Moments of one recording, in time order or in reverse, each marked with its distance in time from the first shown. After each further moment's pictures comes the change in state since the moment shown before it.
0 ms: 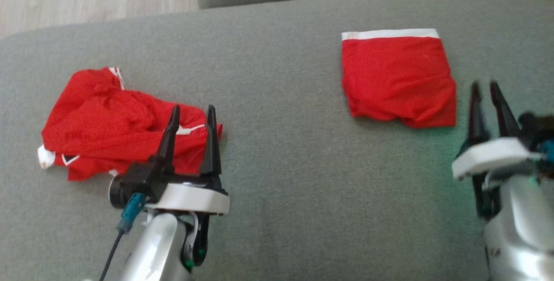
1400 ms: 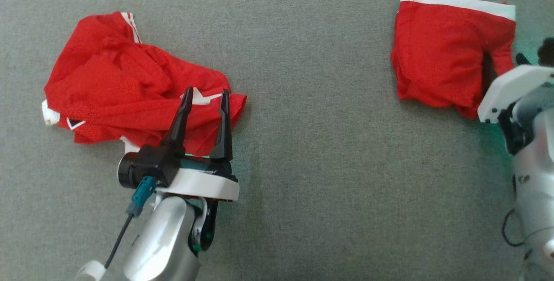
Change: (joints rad) left arm -0.070 0.000 -0.049 0.014 0.009 -0.006 0.000; right arm -0.304 -0.065 -0.104 0.261 -0.062 0.000 0.411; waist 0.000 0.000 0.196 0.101
